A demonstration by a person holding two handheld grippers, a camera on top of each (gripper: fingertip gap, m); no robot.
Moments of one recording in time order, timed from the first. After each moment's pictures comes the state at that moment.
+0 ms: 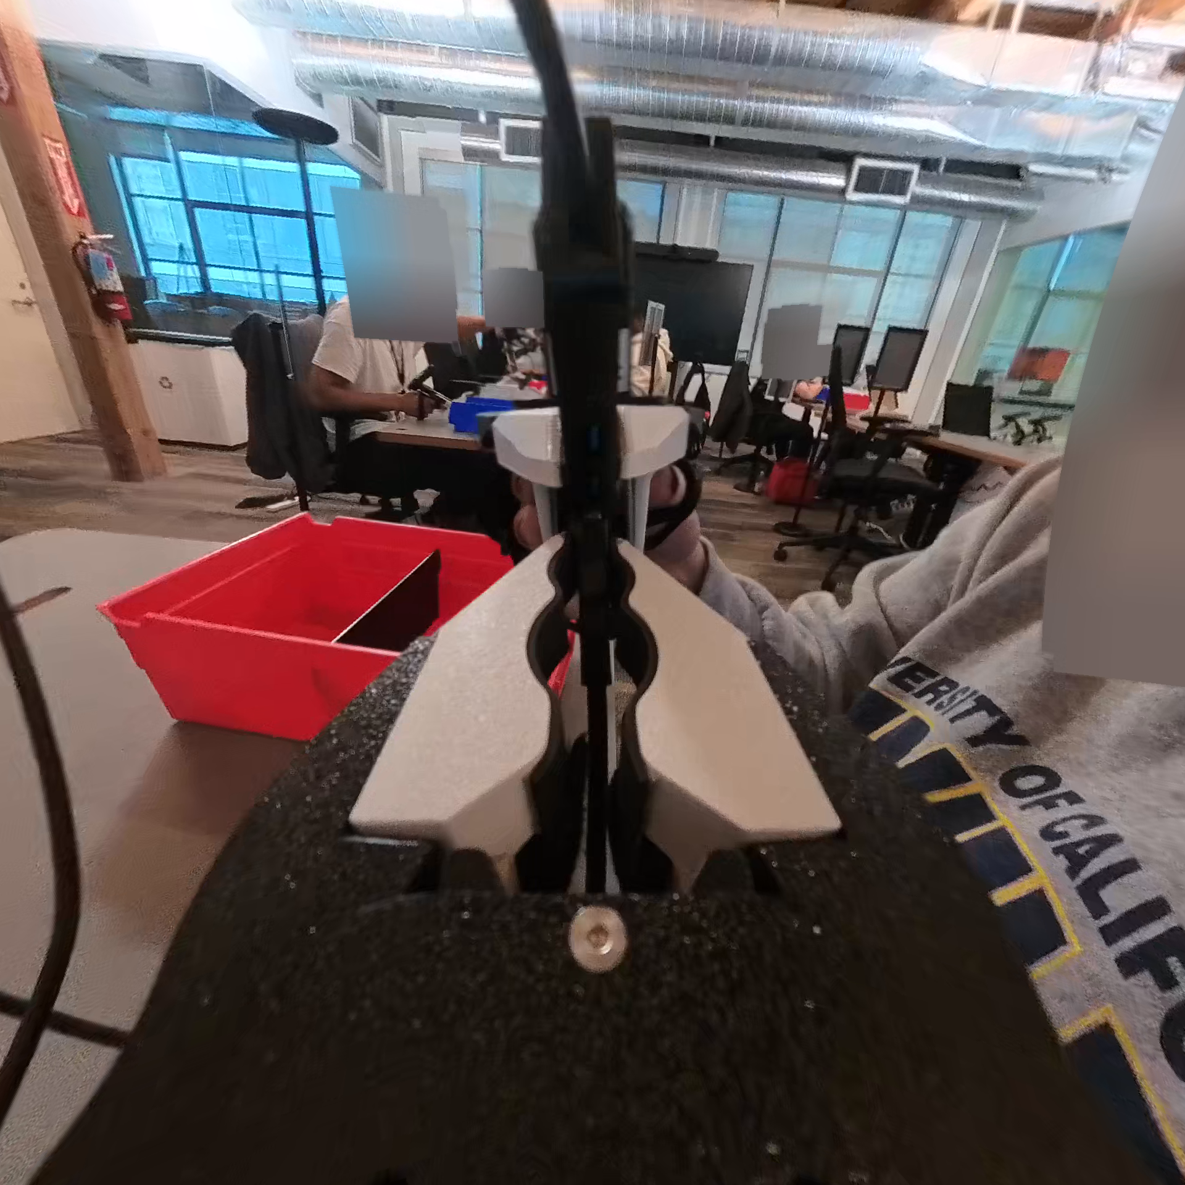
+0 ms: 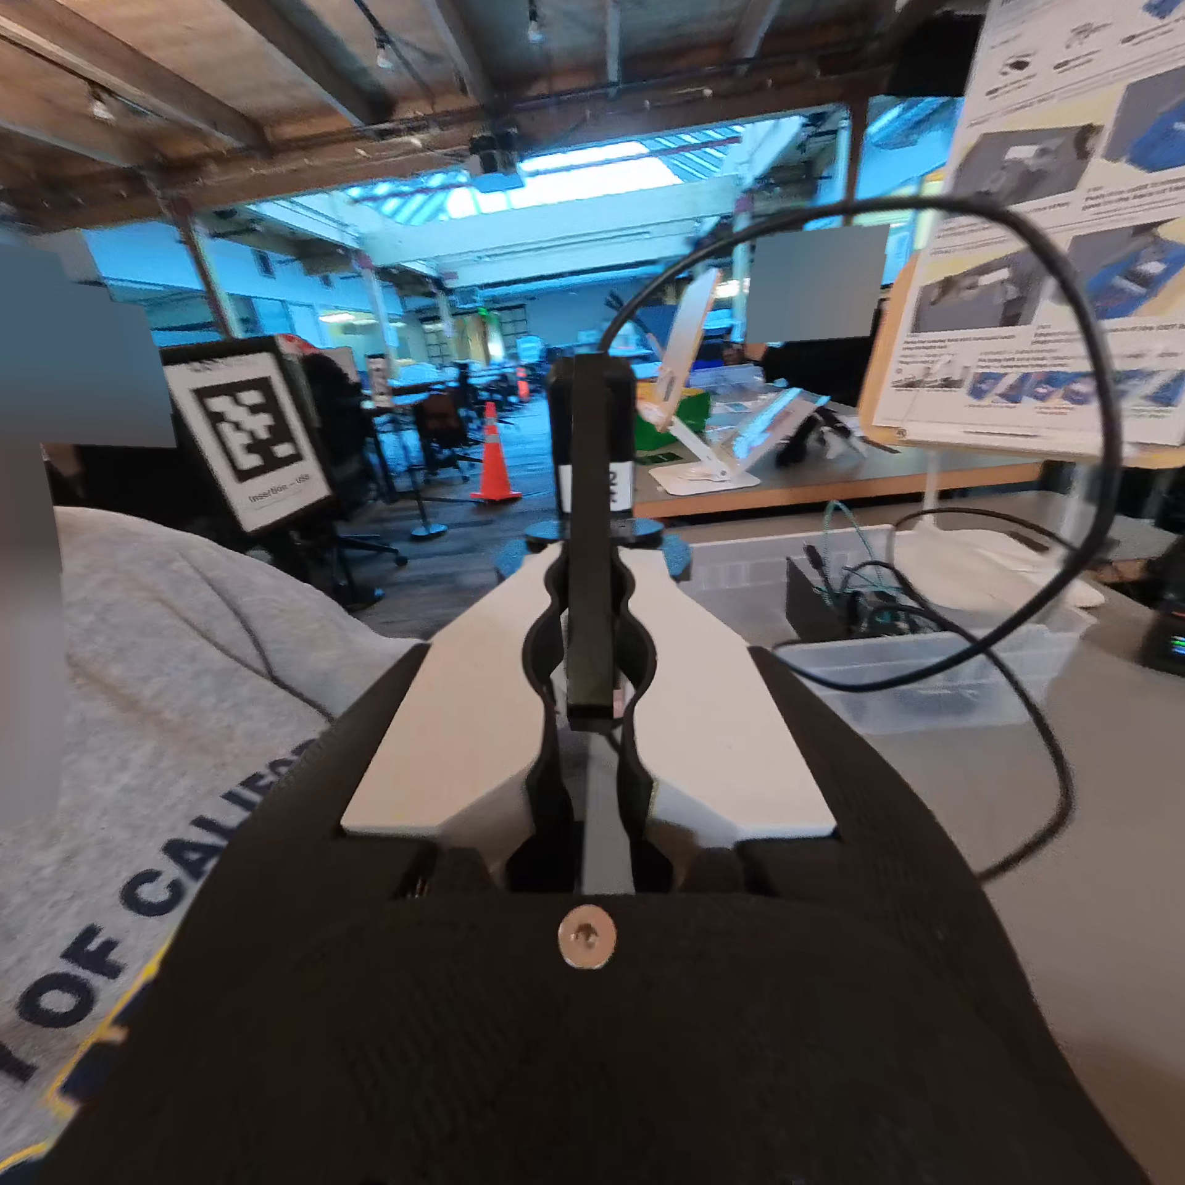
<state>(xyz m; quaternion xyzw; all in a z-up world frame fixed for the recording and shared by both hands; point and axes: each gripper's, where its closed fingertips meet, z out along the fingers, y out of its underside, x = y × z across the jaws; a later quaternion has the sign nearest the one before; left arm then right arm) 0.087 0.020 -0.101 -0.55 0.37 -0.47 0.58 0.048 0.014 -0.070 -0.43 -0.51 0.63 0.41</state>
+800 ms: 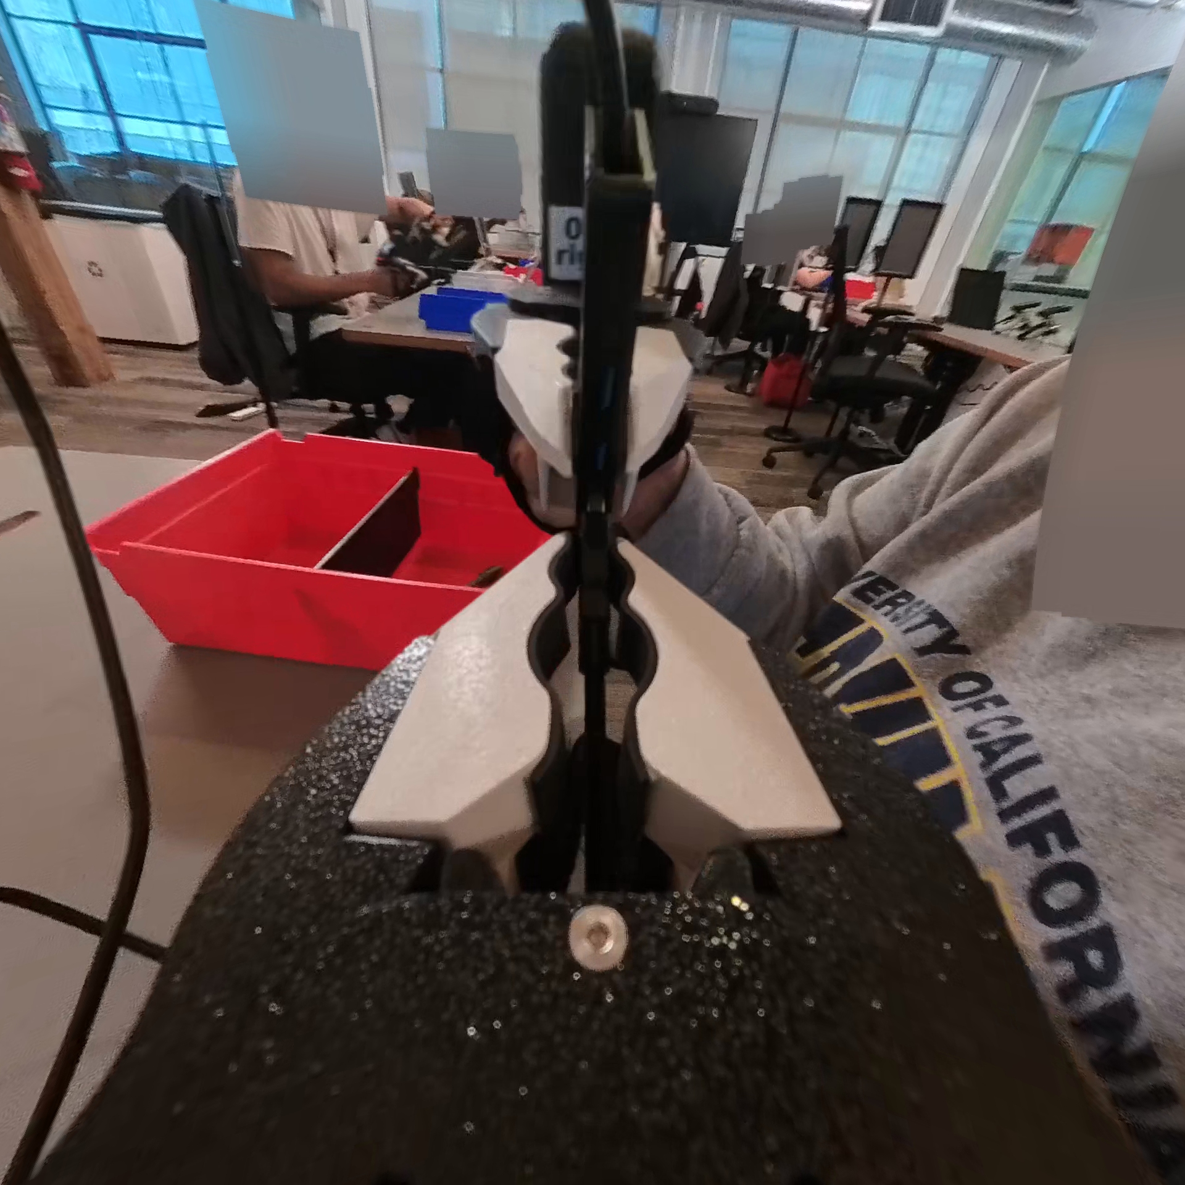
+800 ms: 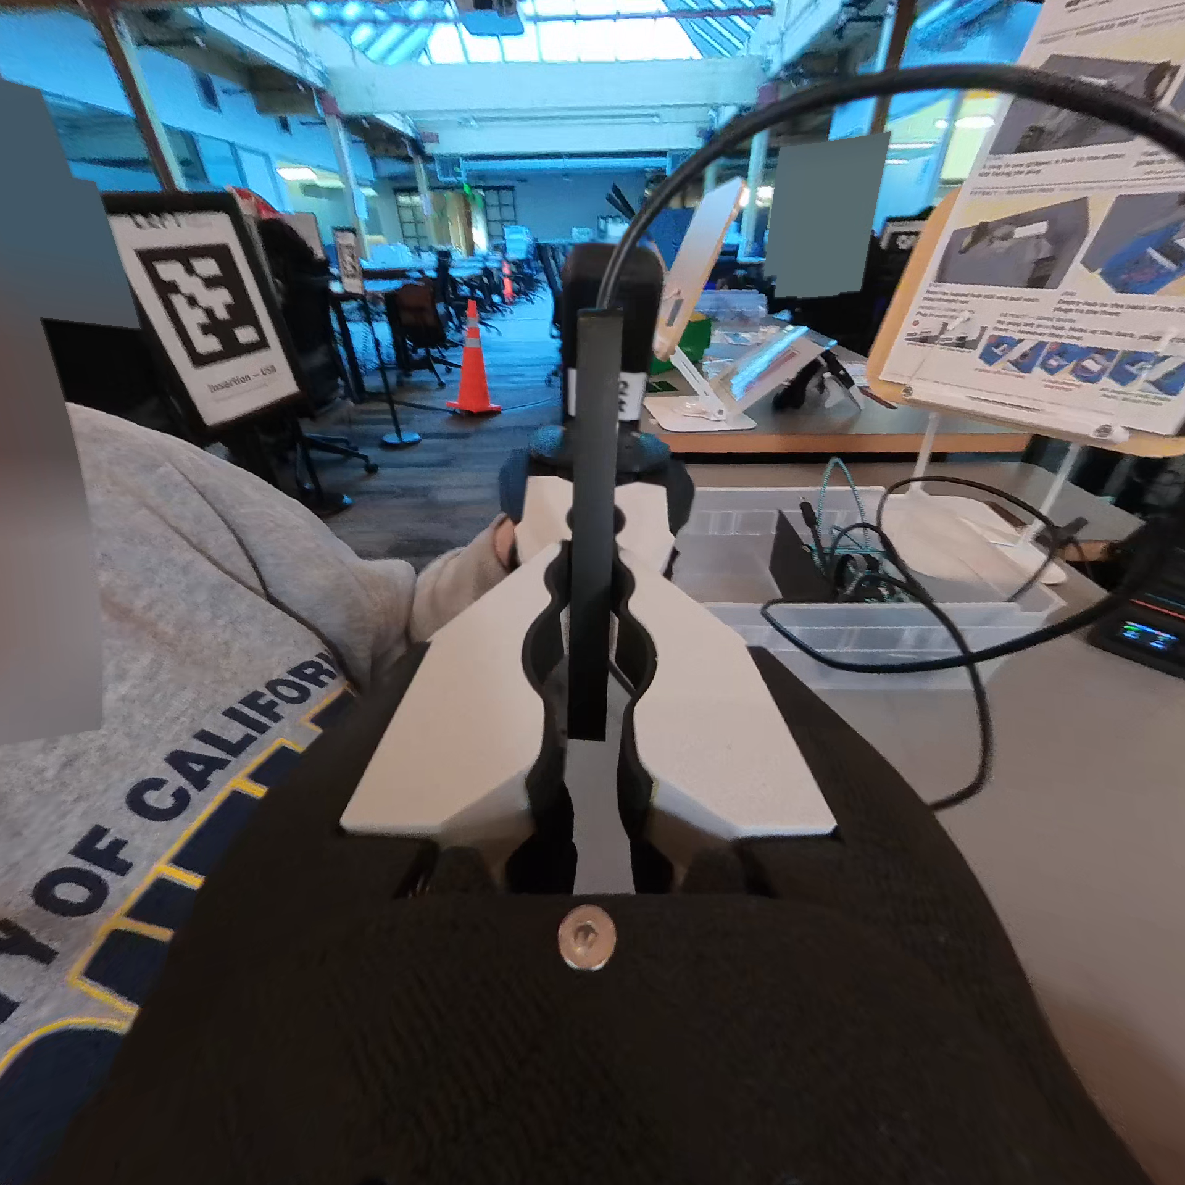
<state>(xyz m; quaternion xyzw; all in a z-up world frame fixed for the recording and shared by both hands) 0.075 0.005 -0.115 -0.60 0.42 -0.44 0.52 0.053 0.005 -0.083 -0.43 -0.57 0.57 0.41</state>
